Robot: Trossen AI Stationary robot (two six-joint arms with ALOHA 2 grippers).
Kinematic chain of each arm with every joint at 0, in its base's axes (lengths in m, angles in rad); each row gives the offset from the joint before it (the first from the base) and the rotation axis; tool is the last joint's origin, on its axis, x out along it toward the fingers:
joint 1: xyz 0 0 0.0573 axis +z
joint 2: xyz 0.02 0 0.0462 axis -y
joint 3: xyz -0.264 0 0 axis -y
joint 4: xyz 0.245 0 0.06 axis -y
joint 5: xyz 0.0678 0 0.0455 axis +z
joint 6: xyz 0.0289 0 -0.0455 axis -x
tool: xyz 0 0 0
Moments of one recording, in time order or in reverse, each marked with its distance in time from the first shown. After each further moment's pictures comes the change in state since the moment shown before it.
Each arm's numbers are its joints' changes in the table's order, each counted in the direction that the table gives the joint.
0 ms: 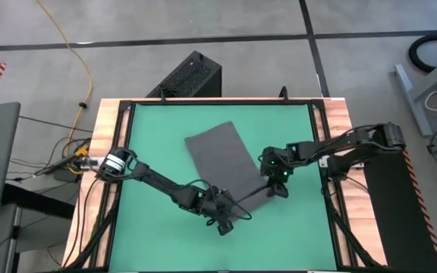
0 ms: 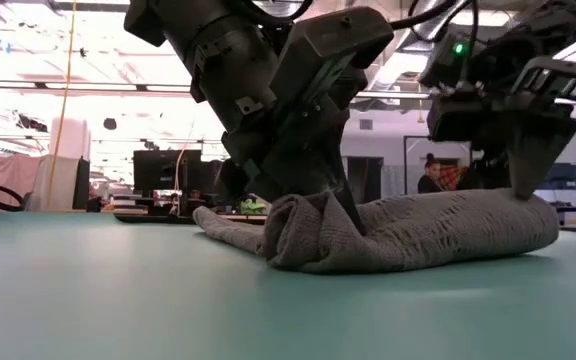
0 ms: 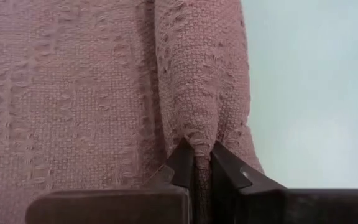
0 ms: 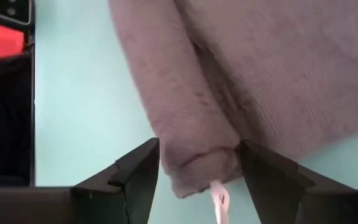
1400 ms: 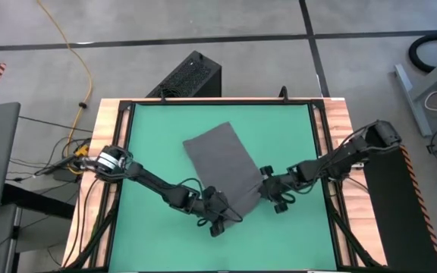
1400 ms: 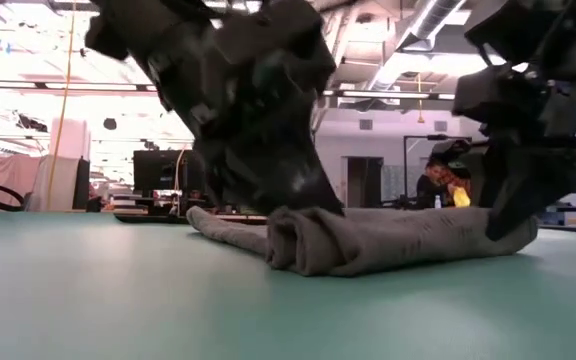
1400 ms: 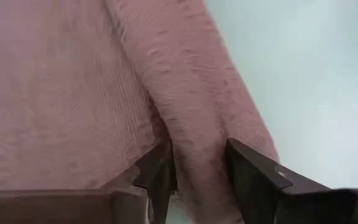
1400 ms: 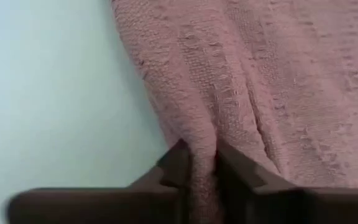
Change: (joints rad) left arm -0.035 0.081 -0.182 0.222 0.002 -0.151; right arm 0.338 -0.076 -0.022 0.158 -0.608 0.285
